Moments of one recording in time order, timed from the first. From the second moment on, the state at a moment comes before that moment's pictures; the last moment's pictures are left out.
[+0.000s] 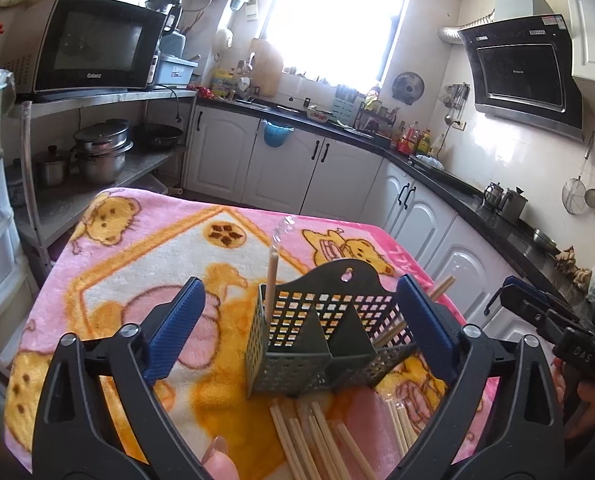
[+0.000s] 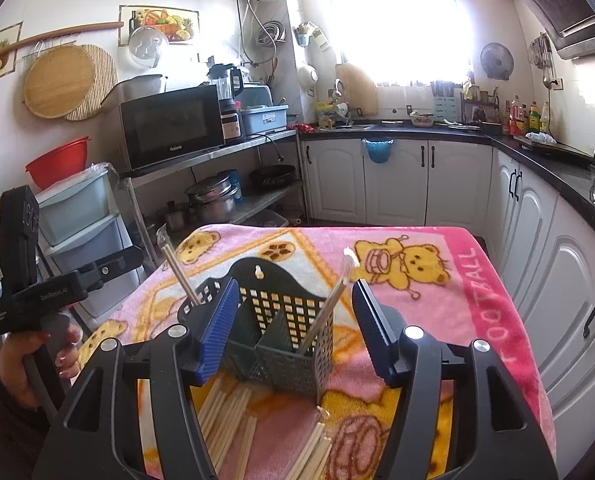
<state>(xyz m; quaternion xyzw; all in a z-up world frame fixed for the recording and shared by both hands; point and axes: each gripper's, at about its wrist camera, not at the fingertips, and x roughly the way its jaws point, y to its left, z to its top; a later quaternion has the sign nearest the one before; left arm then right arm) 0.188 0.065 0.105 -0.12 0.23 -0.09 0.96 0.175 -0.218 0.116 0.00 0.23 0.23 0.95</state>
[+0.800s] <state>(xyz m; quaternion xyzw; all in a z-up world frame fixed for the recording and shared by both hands) 0.151 0.063 0.067 -0.11 0.25 -0.08 0.96 0.146 -0.196 0.074 -0.02 0.27 0.26 0.93</state>
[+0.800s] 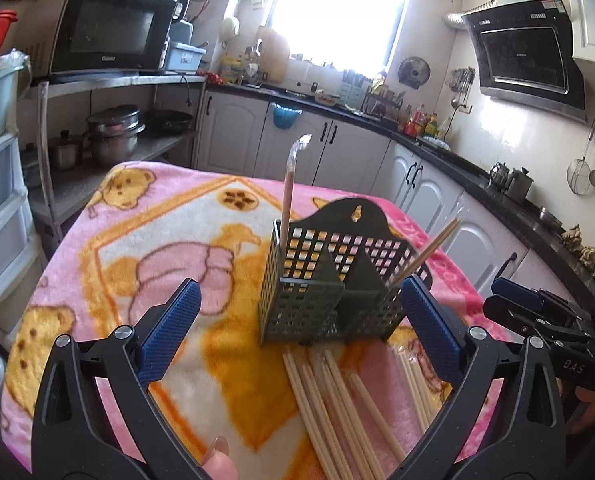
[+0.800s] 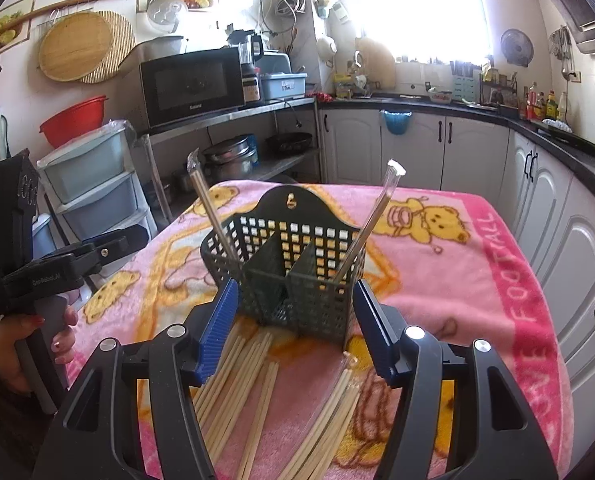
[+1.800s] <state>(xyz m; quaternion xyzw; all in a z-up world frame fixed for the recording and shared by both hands) 0.175 0.058 -0.028 -0.09 0.40 -0.06 0.91 0.140 -0.166 -0.001 -0.07 0.37 0.28 0.88</state>
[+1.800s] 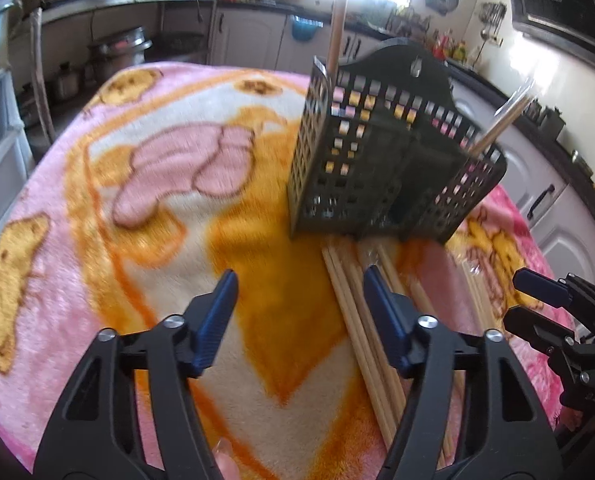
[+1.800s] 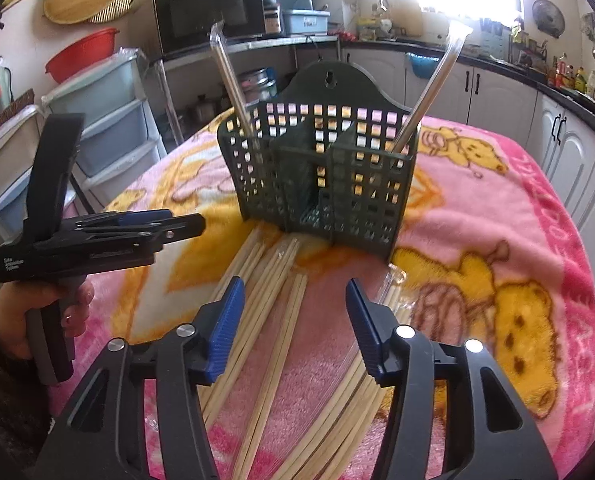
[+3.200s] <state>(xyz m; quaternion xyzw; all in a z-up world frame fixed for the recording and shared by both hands) 0.221 0.059 -0.064 -0.10 0.45 -0.04 0.89 0.210 -0.121 -0.057 -0.10 0.48 0.26 0.83</state>
